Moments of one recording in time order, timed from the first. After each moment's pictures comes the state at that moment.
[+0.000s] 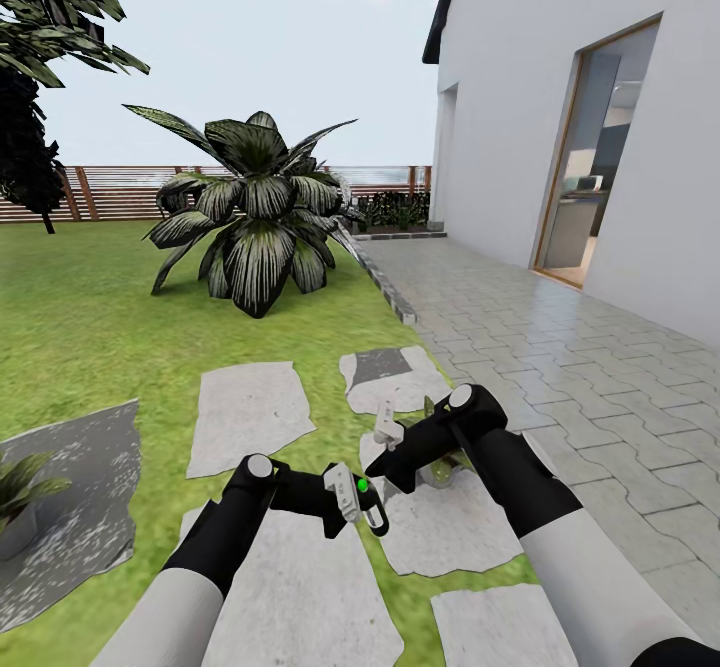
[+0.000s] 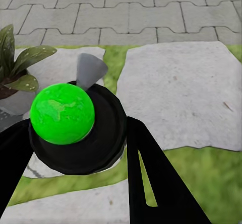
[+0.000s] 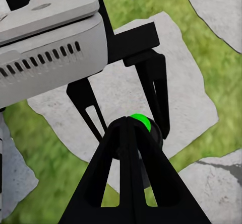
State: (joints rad) left arm -0.61 -0.14 -0.05 -0.93 -0.63 0.09 -1.22; right arm -0.77 0.00 0.33 -1.21 0.63 0.55 1.44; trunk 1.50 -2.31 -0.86
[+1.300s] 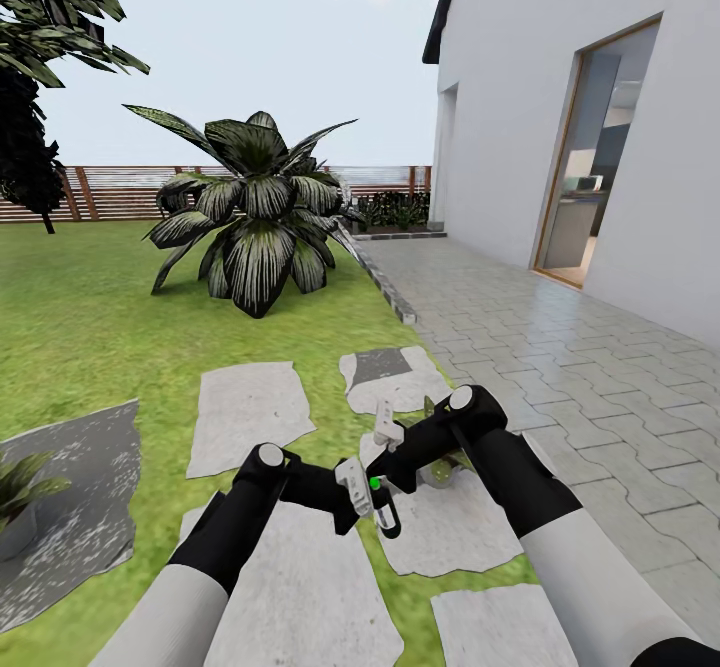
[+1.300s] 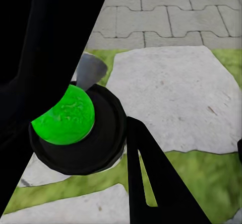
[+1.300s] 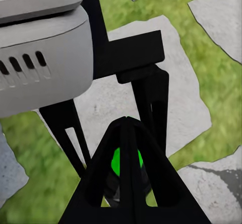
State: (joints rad) left arm -0.62 -0.14 -0.16 -1.01 -0.58 0.22 -1.25; right arm -0.77 0.00 0.33 -1.20 0.64 0.49 1.44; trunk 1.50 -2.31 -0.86
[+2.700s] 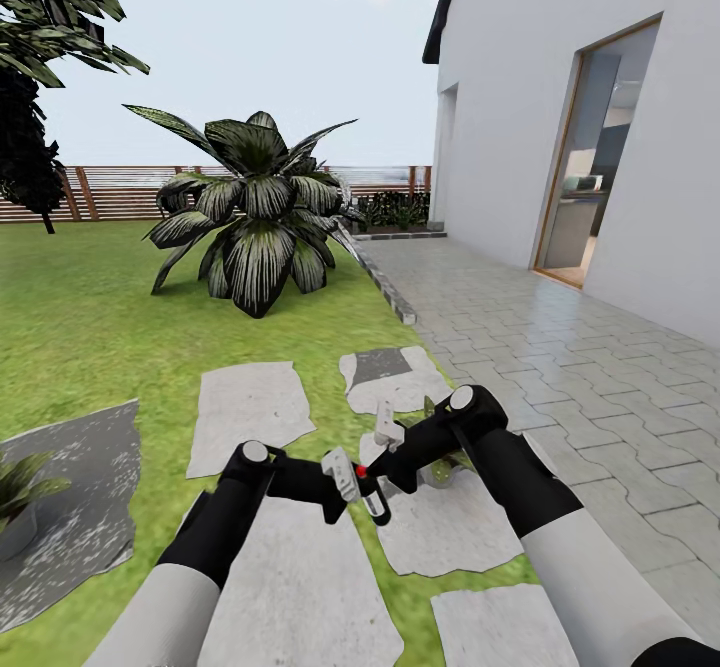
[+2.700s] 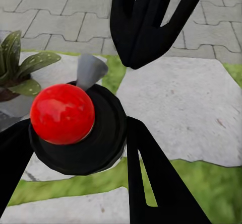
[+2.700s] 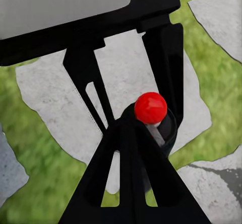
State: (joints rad) left arm -0.62 -0.14 -0.06 -1.02 -0.58 0.22 -1.25; right arm -0.77 0.00 0.33 -1.20 0.64 0.49 1.44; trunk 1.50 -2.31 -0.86
